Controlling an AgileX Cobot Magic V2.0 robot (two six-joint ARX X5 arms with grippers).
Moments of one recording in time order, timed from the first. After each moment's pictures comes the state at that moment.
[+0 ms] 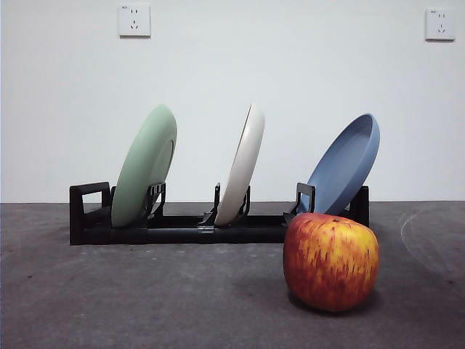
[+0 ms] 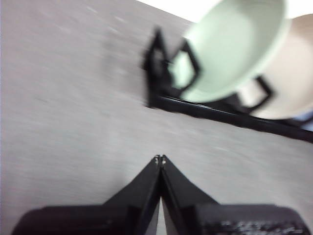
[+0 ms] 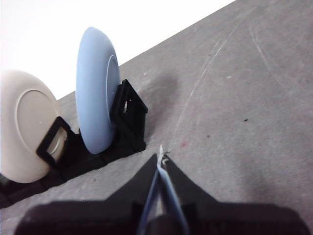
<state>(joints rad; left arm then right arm) -0.01 0.07 0.06 -0.30 0.25 -0.37 -0.05 0.01 0.02 -0.18 -0.18 0.45</state>
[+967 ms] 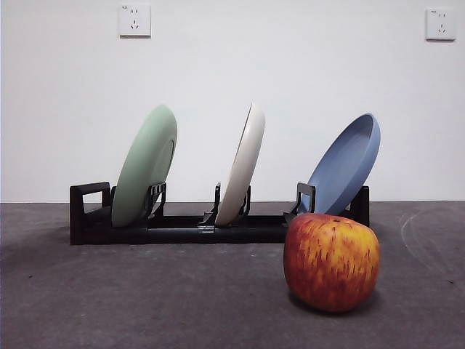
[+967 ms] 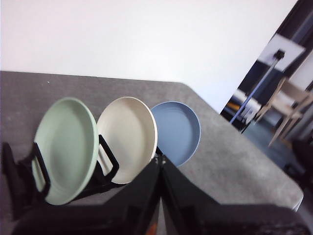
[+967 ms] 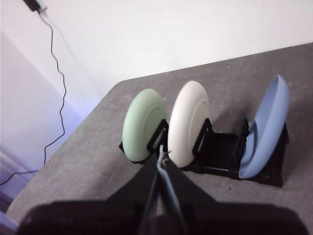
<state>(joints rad) -0.01 0.67 1.08 -0.65 0.64 -0.25 -0.05 0.65 1.01 -0.63 -0.69 0.24</state>
